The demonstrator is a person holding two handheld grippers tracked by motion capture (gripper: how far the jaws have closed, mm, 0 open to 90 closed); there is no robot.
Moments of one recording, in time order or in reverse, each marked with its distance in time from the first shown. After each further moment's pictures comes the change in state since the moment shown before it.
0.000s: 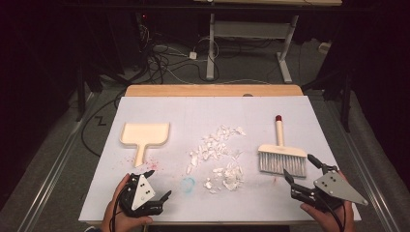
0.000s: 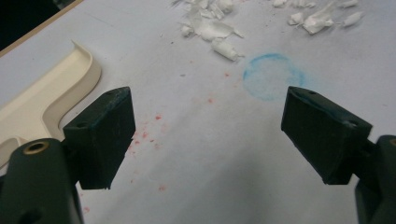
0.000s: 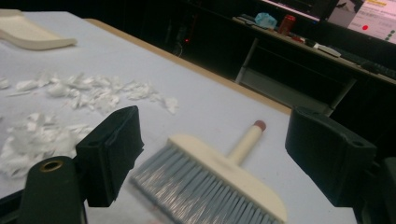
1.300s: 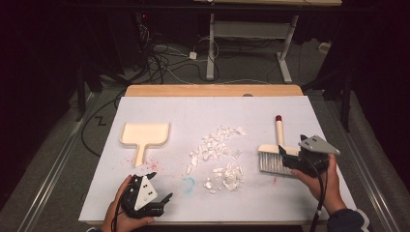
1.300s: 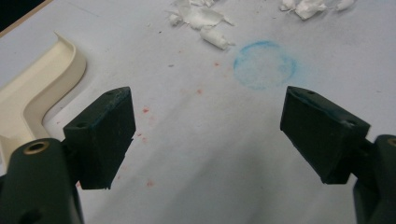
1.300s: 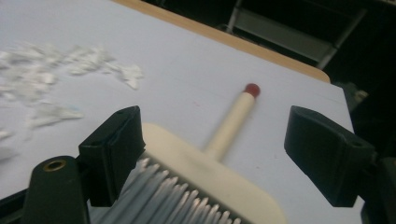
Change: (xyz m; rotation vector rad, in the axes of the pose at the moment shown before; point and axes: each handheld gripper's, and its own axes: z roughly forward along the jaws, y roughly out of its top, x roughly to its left) left arm -0.003 -0.002 0.005 0.033 -0.027 0.014; right arm -0.037 0.009 0.086 0.247 -0.066 0.066
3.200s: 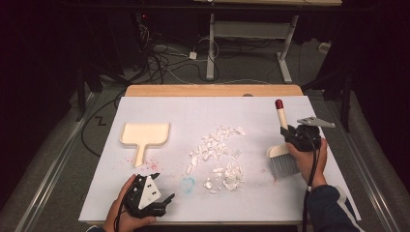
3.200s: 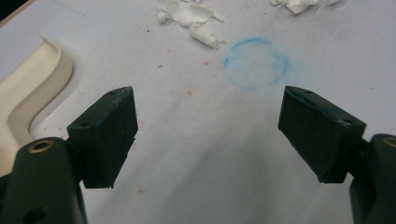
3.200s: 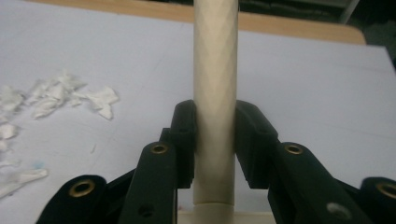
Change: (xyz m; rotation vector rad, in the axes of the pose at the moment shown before) left arm -0.002 0.004 0.004 0.027 -0.024 0.030; right arm -0.029 0.018 0.057 0.083 0.070 0.231
